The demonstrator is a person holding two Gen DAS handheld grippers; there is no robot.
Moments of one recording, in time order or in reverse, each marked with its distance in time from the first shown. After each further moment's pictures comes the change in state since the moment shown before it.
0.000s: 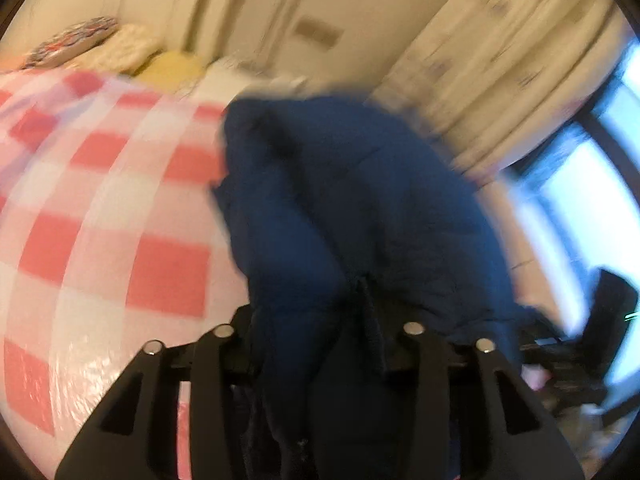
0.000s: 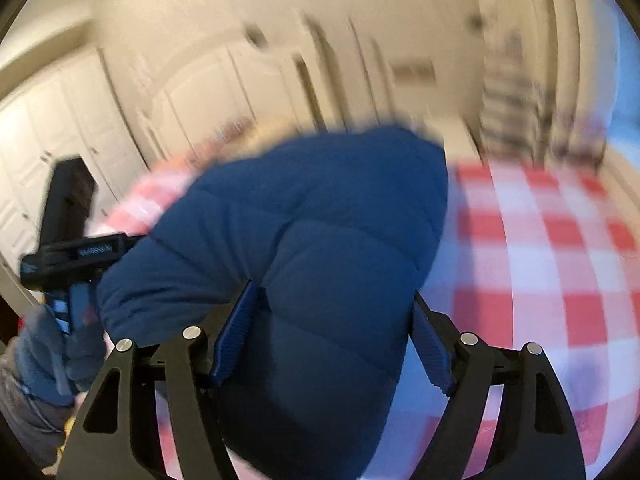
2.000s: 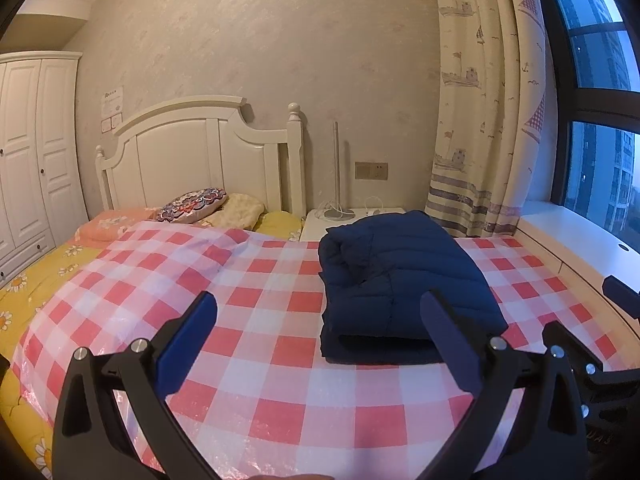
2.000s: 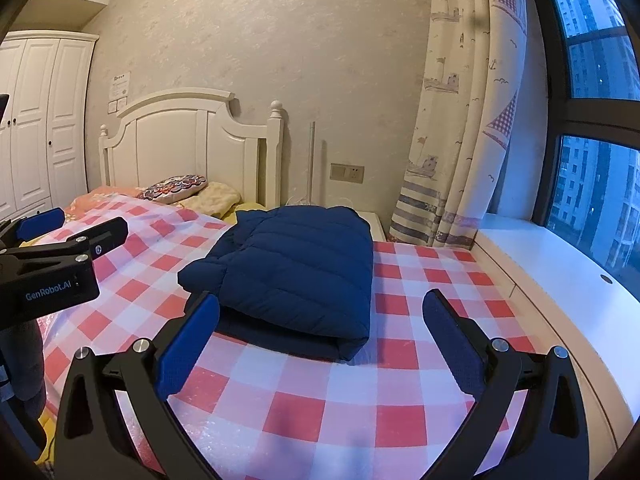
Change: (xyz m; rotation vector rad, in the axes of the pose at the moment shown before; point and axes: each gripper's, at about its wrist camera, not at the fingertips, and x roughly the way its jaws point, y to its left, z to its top) left arm -0.241 -0.112 -0.151 0.228 -0.534 0.429; right arm -0.183 0.170 -0.089 -0.198 -0.348 -0.407
